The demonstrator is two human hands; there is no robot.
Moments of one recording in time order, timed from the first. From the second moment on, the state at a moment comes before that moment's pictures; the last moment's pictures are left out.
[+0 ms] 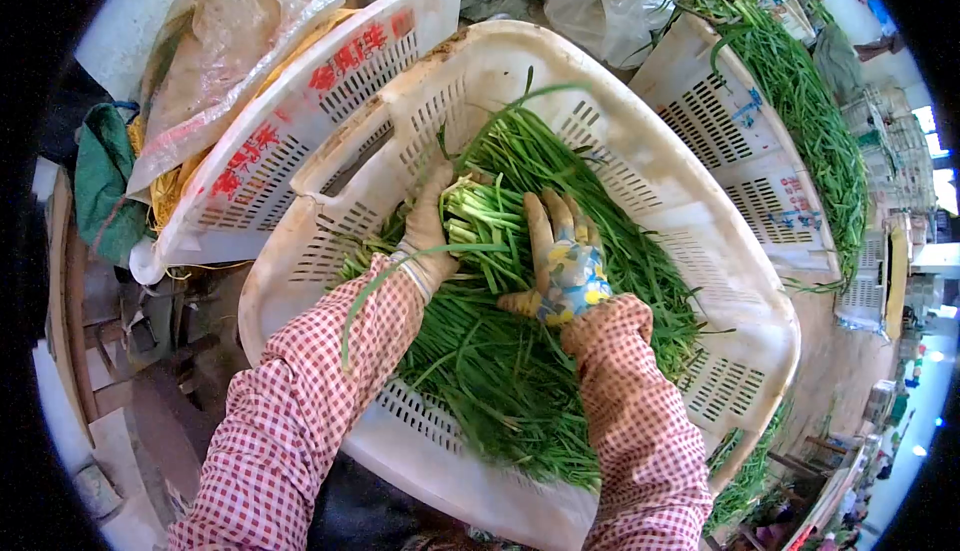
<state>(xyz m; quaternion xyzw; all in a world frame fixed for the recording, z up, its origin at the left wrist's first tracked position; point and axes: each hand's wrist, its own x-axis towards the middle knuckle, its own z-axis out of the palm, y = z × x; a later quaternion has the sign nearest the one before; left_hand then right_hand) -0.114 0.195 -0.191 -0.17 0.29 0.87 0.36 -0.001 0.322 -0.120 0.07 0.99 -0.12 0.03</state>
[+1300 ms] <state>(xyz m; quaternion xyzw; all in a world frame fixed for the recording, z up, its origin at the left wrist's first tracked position) 0.021 0.328 -0.164 0.43 0.59 0.60 0.32 0.116 0.387 -0.109 0.17 0.74 -0.51 -0.41</state>
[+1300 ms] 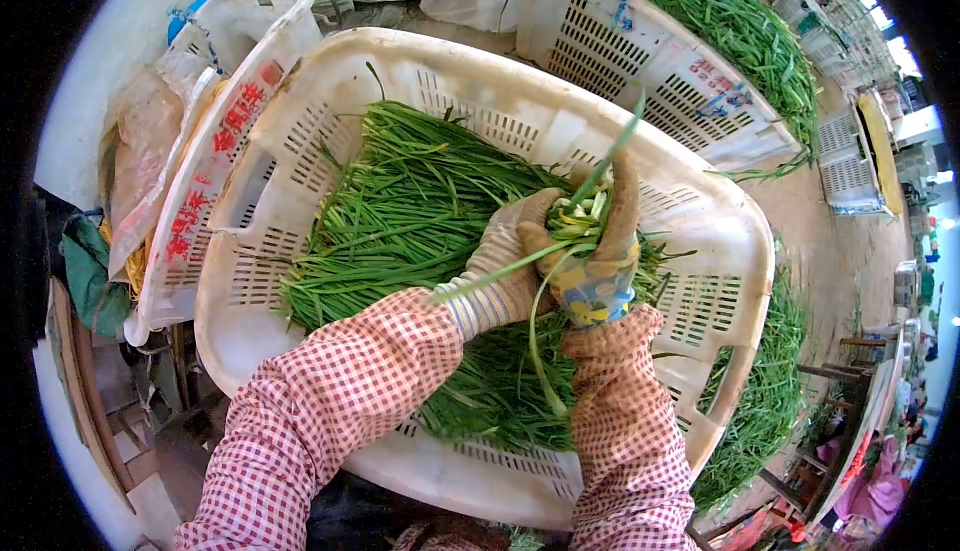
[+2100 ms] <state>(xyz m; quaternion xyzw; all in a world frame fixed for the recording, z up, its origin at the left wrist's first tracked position) 0.121 0.178 0.048 0.60 0.57 0.16 0.53 0.468 0.354 0.233 0.28 0.64 -0.24 -0.67</state>
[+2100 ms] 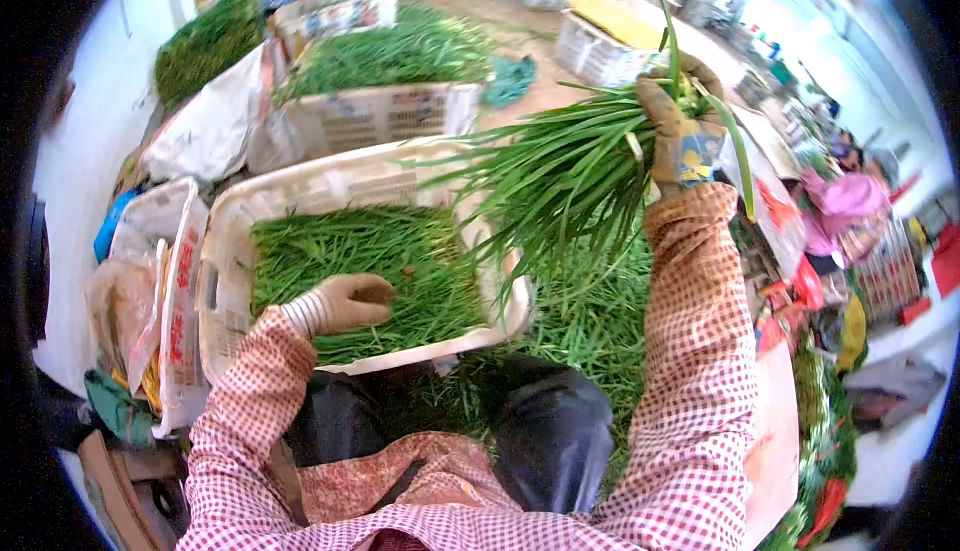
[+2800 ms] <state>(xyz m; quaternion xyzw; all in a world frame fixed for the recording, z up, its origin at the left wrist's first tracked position) 0.323 0.097 0.050 0.11 -0.09 0.52 0.84 0.424 0.055 0.144 -0.05 0.95 0.02 -0.32</state>
